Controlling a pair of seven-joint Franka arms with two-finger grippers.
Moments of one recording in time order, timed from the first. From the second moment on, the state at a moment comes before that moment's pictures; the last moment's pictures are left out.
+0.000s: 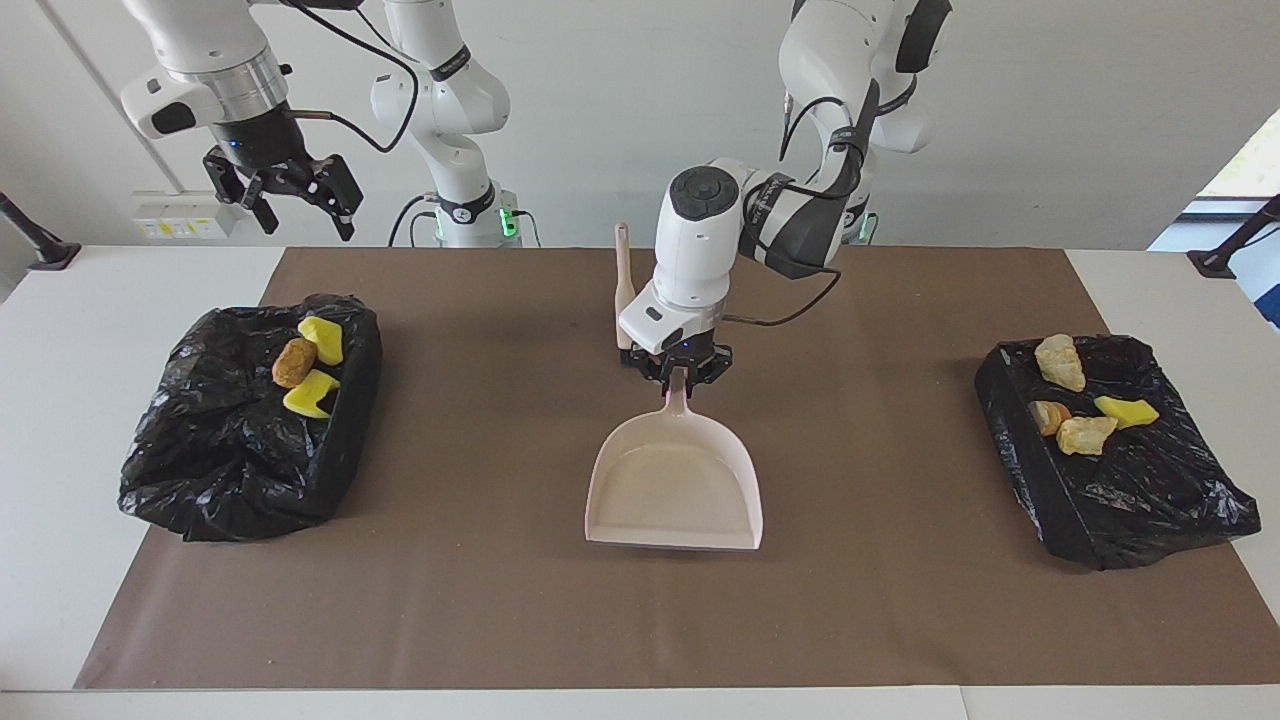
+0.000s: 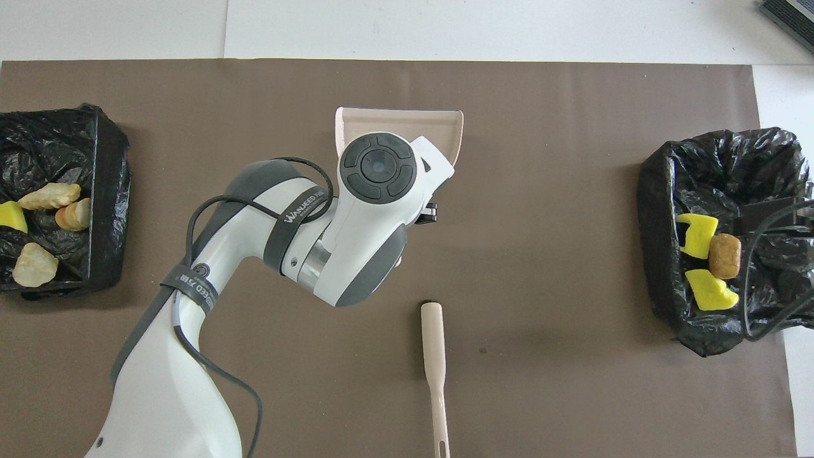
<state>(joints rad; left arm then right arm) -0.68 0.45 0.02 -1.47 -0.01 2.00 -0.53 -0.03 -0.11 -0.01 -1.61 -0.01 1.53 0.09</state>
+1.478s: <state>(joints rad) -0.77 0.61 0.03 -1.40 -0.01 2.01 -0.70 -0.03 -0.11 -0.01 -1.61 -0.01 1.53 0.09</state>
